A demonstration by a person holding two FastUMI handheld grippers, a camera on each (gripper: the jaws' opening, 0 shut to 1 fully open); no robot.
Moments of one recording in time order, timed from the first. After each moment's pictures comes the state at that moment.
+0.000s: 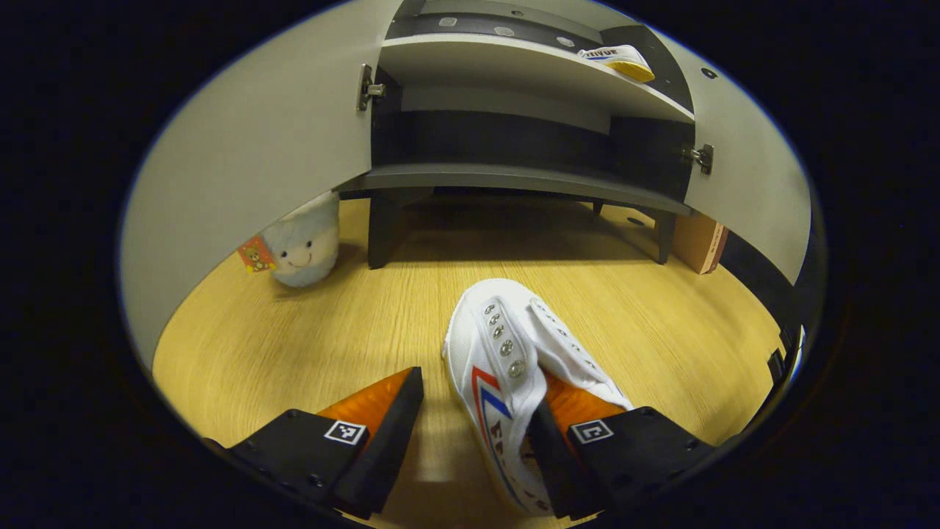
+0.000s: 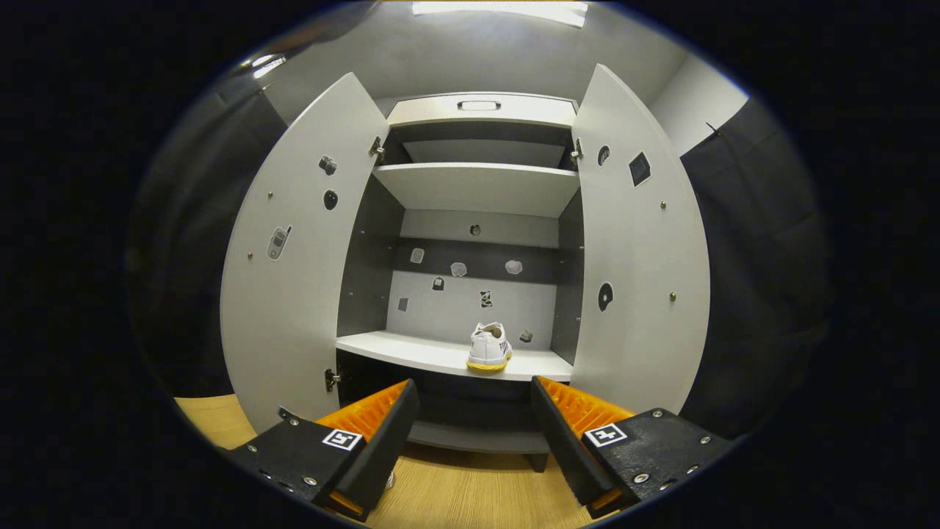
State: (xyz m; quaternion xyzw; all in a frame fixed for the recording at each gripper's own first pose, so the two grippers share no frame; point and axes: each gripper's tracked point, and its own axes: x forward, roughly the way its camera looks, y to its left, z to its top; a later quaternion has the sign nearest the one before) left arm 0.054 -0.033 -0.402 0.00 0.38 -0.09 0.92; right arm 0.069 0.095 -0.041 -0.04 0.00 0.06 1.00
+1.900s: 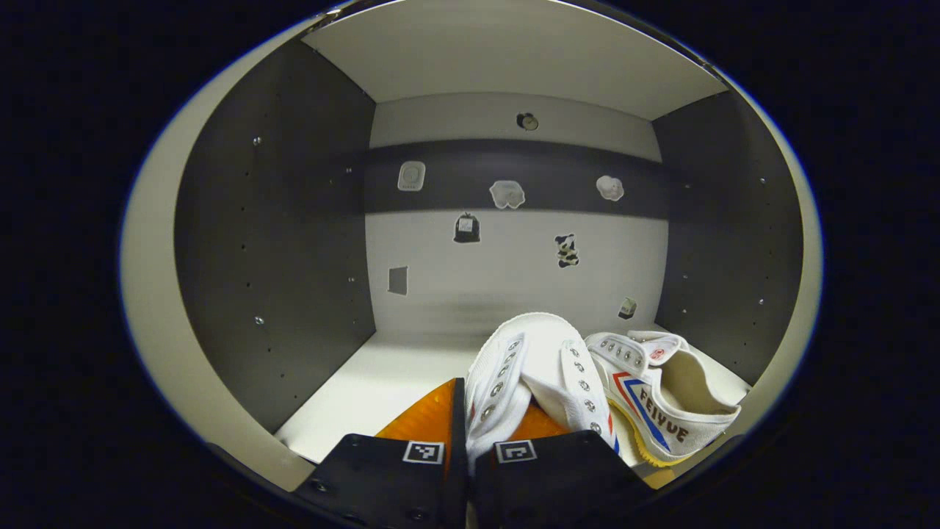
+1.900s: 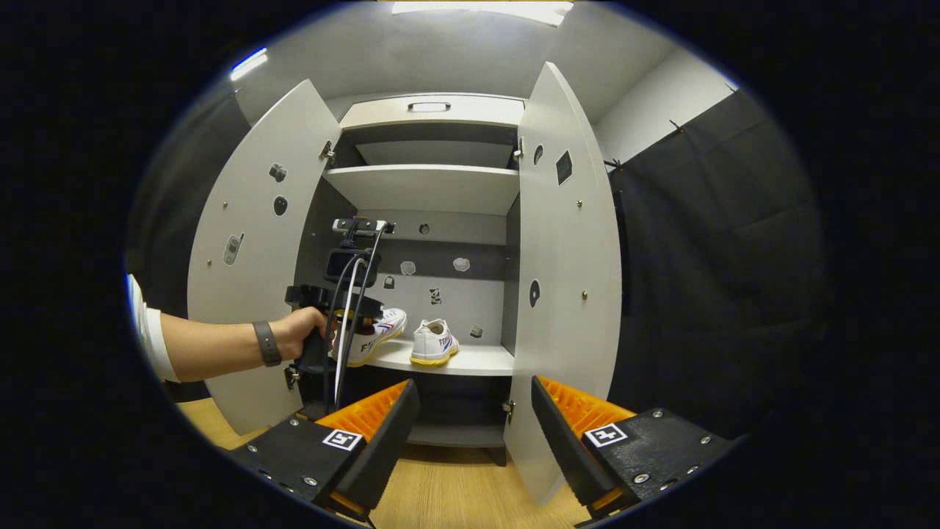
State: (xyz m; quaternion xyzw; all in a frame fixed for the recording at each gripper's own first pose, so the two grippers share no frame) left arm 0.299 -0.073 -0.084 0.01 0.21 -0.02 0.98; right arm 0.054 0.018 -0.035 -0.03 0.01 -0.03 1.00
